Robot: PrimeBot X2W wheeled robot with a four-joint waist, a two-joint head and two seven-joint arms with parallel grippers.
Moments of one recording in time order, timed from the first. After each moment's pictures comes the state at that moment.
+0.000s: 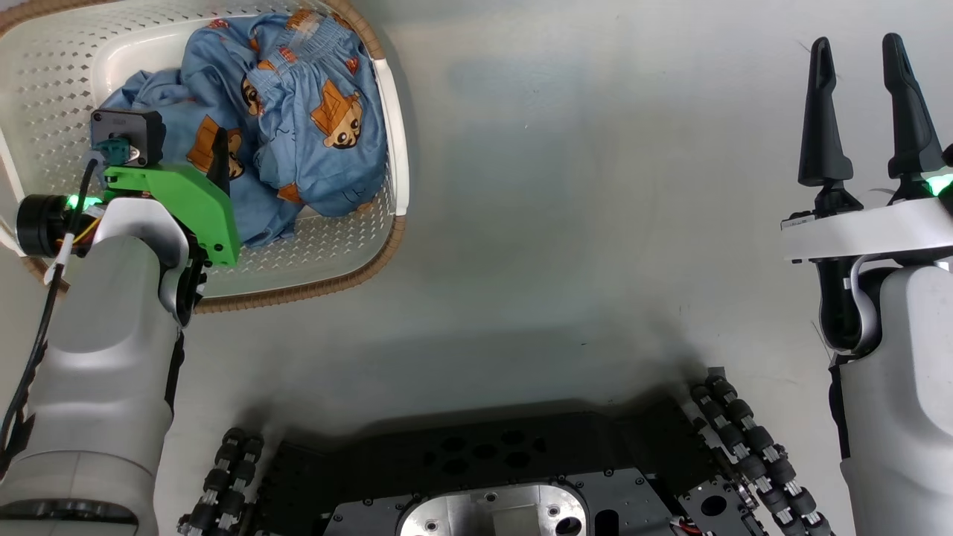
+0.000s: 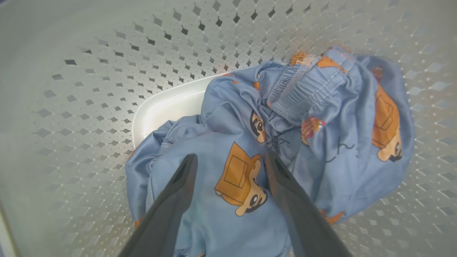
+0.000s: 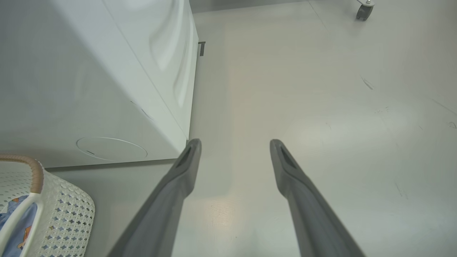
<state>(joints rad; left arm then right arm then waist) -0.67 0.15 -0.19 0.83 -0.26 -0.09 -0.02 -0.32 -0.07 0.02 0.10 0.23 0.12 -0.25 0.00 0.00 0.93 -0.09</state>
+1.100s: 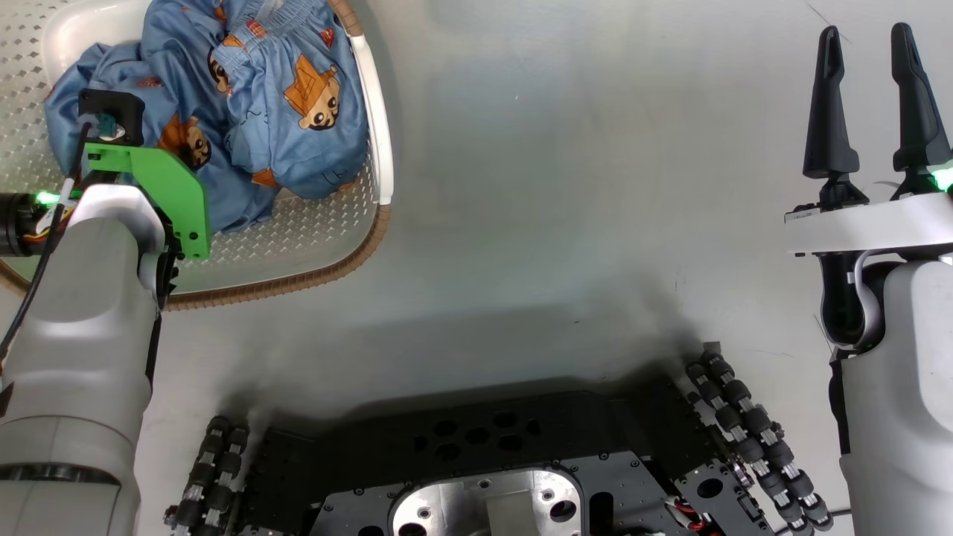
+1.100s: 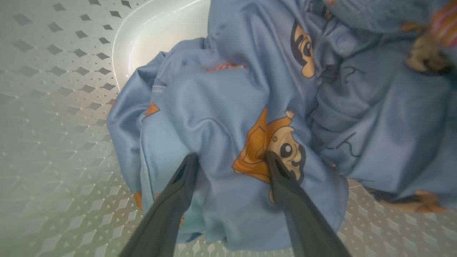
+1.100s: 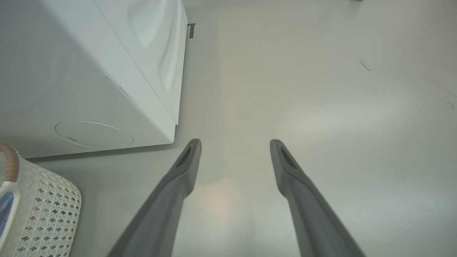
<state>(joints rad) -0.78 0.18 -0.22 1.02 -0.21 -0.03 0.08 -0.32 -0.06 0.01 0.09 0.24 0.12 -0.25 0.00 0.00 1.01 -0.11</state>
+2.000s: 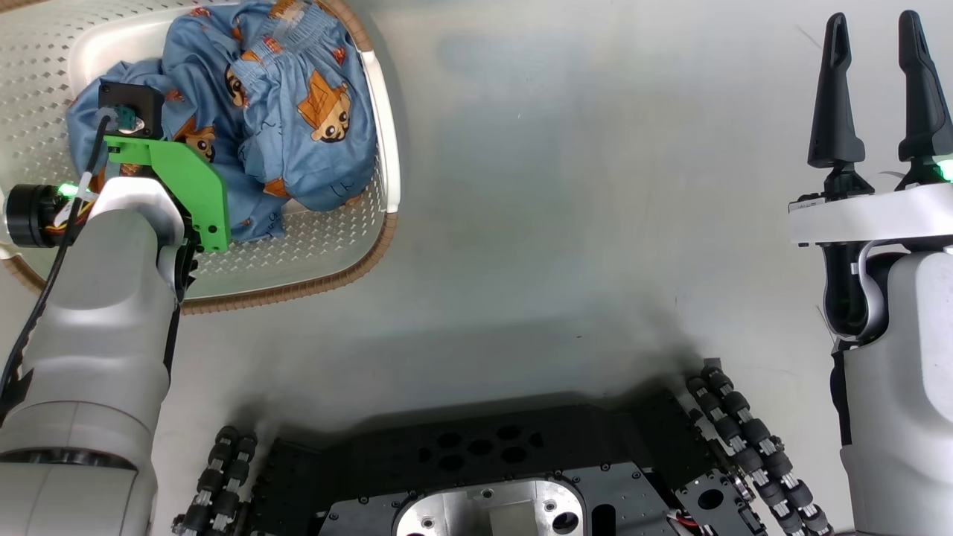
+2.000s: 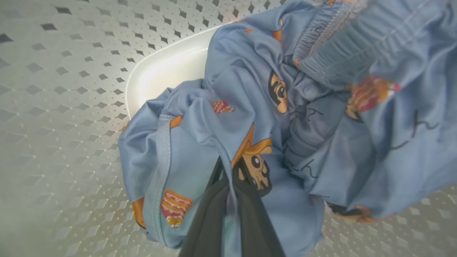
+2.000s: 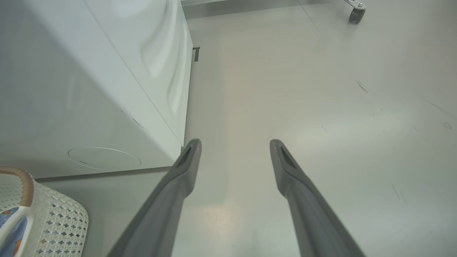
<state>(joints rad) -0.83 0.14 -0.23 1.09 -0.21 -0.04 0.06 -0.34 -0.06 0.00 0.09 0.24 0.12 -0.25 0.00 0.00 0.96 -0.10</state>
